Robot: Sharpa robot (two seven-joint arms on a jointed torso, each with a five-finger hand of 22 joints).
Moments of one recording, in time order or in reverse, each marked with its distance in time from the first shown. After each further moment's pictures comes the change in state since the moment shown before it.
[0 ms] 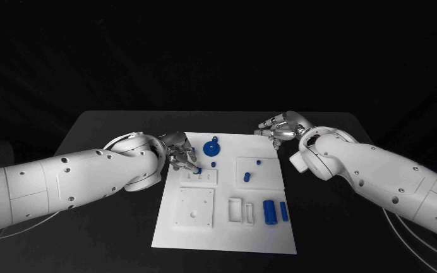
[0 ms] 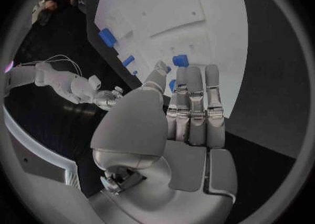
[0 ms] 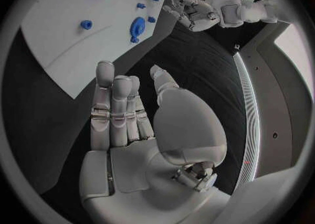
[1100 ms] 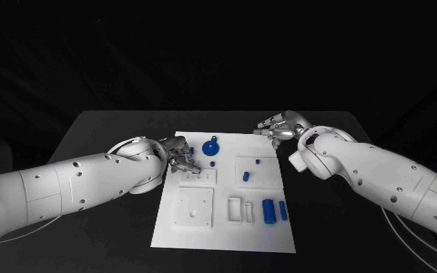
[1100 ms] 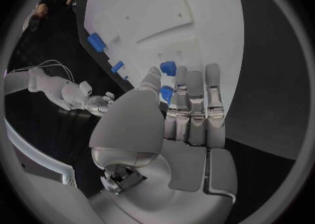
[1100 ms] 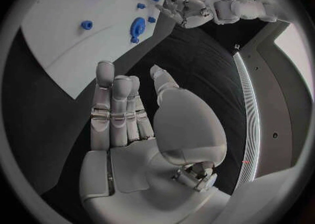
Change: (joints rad) left arm -0.040 0.050 0.000 -0.080 -0.027 -0.009 -0.023; left_hand -0.061 -0.004 -0.005 0.103 -0.004 -0.010 0.003 0.000 0.000 0.000 0.007 0.071 0.031 0.020 -0.005 0.105 0.072 0.000 0.034 -0.013 0.016 0.072; right arm -0.001 0.000 0.000 0.000 0.000 0.000 0.000; right_hand 0.000 0.000 0.000 0.000 0.000 0.000 0.000 0.000 0.000 0.000 0.000 0.000 0.000 0.000 0.000 0.000 0.000 0.000 0.000 0.000 0.000 0.000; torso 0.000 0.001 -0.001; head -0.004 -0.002
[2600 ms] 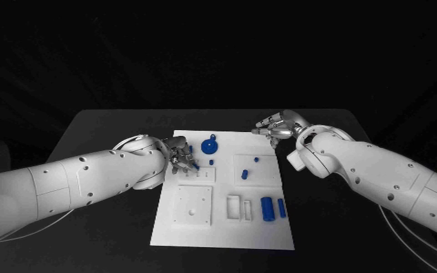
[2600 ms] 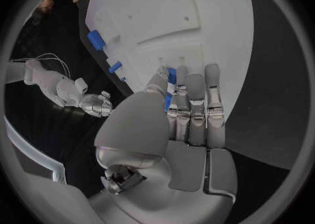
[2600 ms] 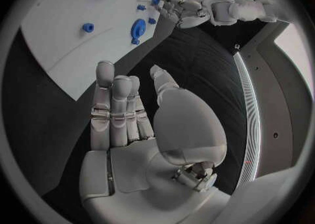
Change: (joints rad) left arm -0.008 0.046 0.007 -0.056 0.077 0.052 -0.021; left_hand 0.112 0.115 0.029 -0.133 0.078 0.012 -0.008 -0.009 -0.004 -0.022 -0.014 0.033 0.012 -0.008 -0.007 0.065 0.002 0.000 -0.002 -0.009 0.050 0.003; right arm -0.006 0.001 0.000 -0.002 0.000 0.002 0.000; right_hand 0.000 0.000 0.000 0.000 0.000 0.000 0.000 0.000 0.000 0.000 0.000 0.000 0.000 0.000 0.000 0.000 0.000 0.000 0.000 0.000 0.000 0.000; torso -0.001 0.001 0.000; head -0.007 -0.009
